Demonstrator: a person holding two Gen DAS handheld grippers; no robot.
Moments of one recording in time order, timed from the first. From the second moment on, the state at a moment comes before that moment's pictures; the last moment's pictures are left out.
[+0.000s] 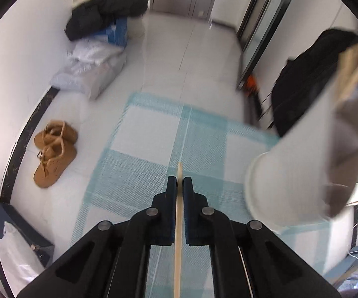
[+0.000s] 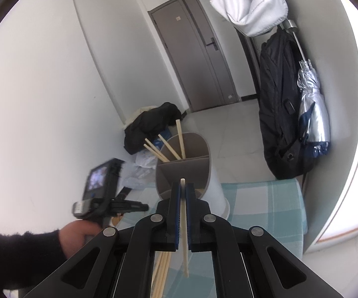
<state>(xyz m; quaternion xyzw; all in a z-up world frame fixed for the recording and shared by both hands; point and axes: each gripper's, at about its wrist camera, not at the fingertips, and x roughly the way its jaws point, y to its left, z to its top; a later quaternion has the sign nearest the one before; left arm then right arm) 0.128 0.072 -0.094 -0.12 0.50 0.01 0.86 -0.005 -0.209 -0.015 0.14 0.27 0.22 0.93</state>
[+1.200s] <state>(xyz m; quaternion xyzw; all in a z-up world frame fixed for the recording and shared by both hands) 0.017 0.006 0.054 -0.06 0.36 -0.15 0.92 -0.022 -0.170 0.024 0.09 0.24 0.22 0.94</state>
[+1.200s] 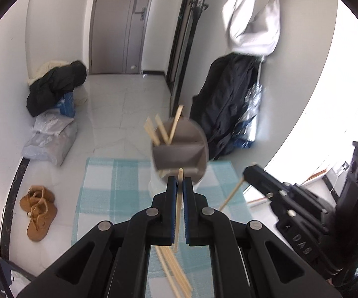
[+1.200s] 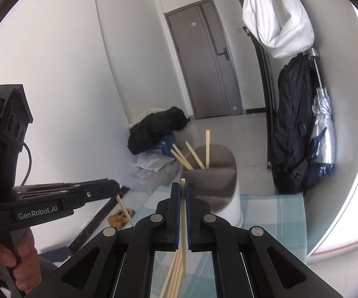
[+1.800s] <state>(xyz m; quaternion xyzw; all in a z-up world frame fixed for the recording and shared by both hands) 0.117 0.001 0.145 -0.10 0.31 -0.17 0.93 0.071 -0.172 0.141 0.04 0.18 0.24 0.95</state>
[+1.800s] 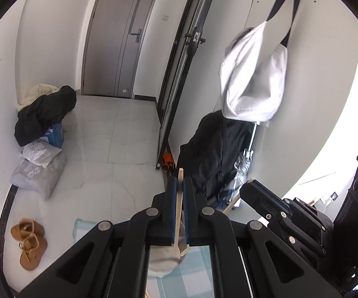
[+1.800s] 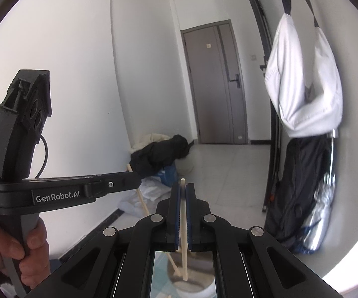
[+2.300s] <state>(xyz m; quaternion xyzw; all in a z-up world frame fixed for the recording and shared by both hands) 0.186 0.010 0.073 -0.11 0.39 -0.17 0.90 0.160 -0.160 0.073 0.02 0.25 0.24 0.94</state>
